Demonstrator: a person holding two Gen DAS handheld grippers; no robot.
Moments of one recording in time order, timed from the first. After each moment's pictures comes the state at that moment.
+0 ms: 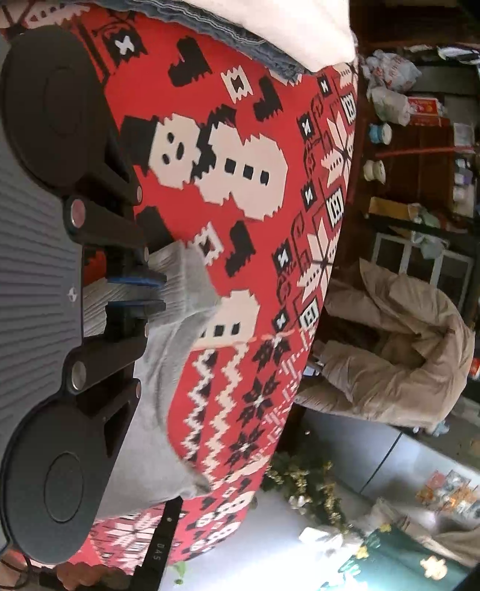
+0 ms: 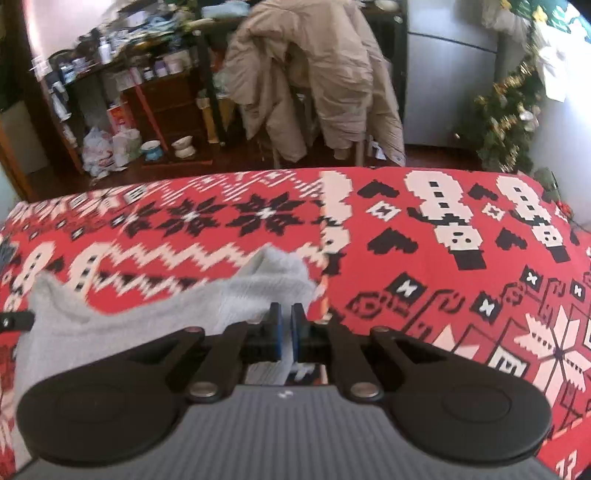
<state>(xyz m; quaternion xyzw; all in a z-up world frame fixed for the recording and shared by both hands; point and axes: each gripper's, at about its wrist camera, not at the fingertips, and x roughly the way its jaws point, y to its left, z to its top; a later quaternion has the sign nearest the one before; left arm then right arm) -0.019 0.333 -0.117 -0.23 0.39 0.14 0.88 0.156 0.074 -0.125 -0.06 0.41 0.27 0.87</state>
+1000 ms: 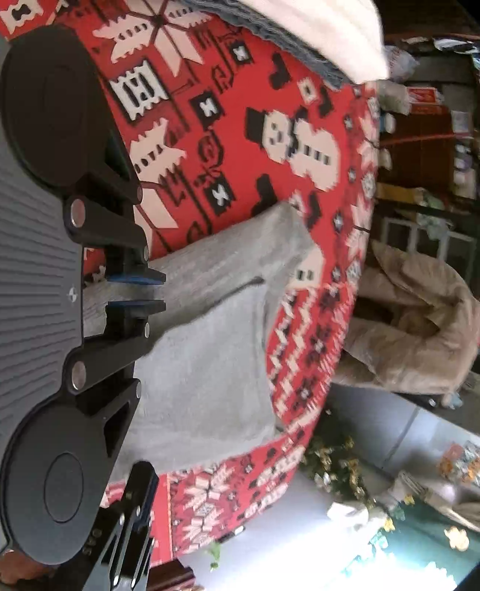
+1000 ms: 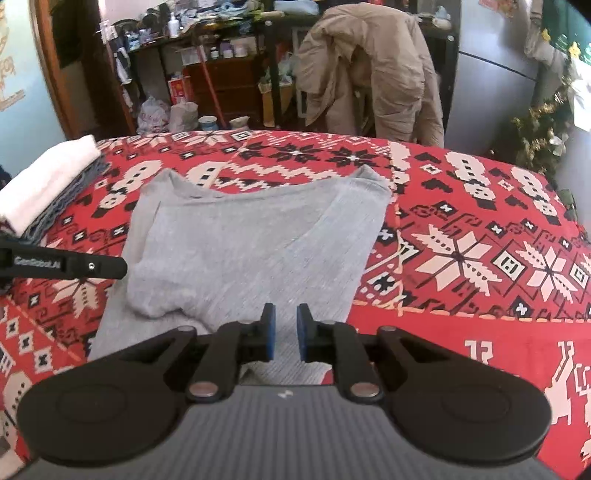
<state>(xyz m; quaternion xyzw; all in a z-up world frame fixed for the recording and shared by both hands) -0.090 0.252 -0.115 -0.22 0.41 0.11 0.88 -0.003 0.048 -0.107 -0.11 0.39 0.34 0.85</state>
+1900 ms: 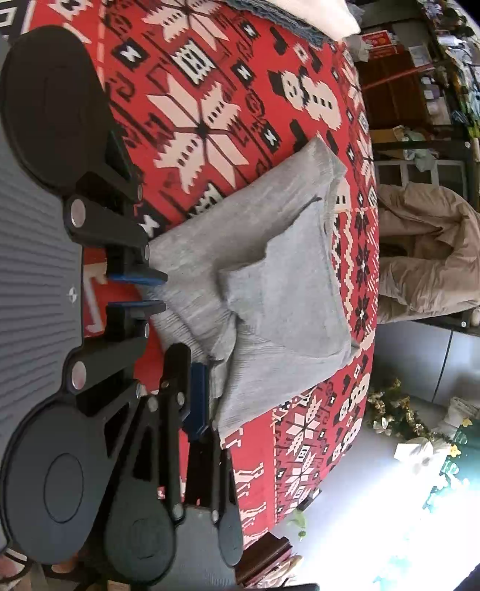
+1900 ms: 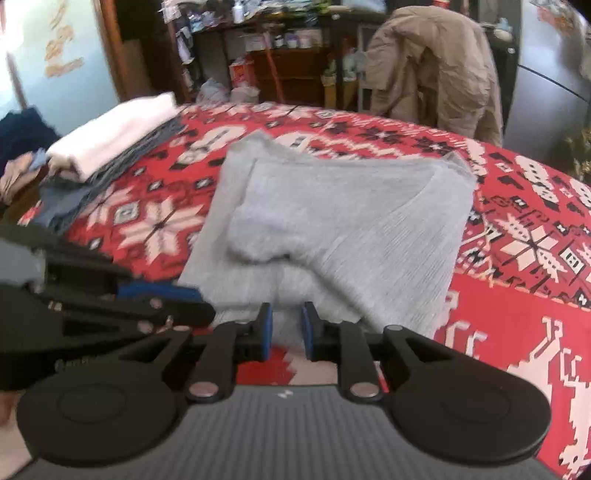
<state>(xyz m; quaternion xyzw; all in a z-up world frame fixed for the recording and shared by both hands) -0.145 0.182 -0.114 -0.12 0.42 0.04 0.90 -0.068 0.069 -0.124 -0.15 0.38 0.43 0.81</state>
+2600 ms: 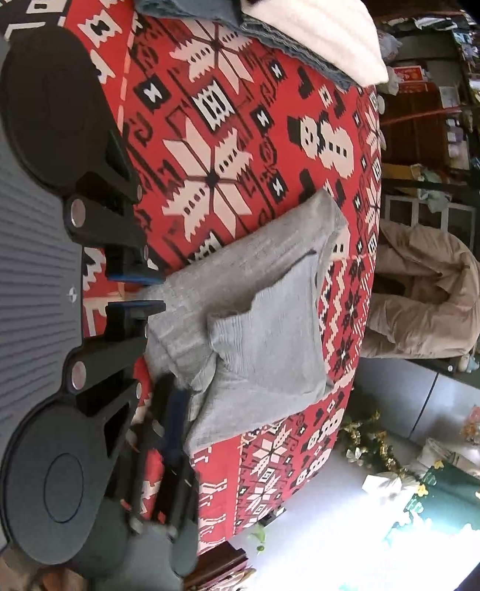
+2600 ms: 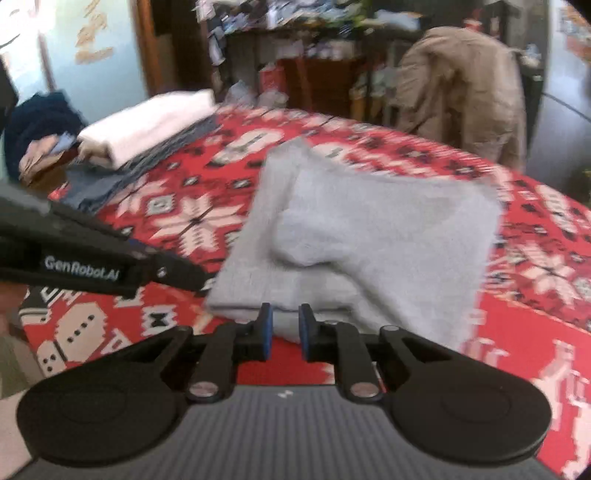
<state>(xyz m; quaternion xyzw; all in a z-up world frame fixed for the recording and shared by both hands) -0.154 0.206 -0.101 -0.17 0.41 0.08 0.89 -0.081 0.074 -0.118 -0.16 0.34 0.45 0.81</state>
